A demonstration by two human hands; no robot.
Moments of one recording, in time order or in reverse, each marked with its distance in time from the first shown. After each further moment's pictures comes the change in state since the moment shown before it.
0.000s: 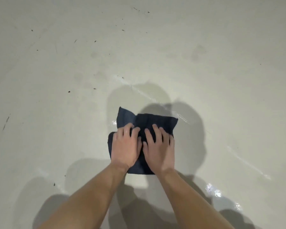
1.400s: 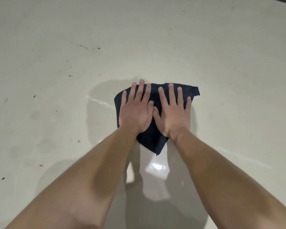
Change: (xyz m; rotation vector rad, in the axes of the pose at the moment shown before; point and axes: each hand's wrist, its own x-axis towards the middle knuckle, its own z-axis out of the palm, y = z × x) left_hand 0.342 0.112 -0.012 -0.046 -0.050 0.234; right_hand 0.272 0.159 -0.103 -0.076 0.098 0.280
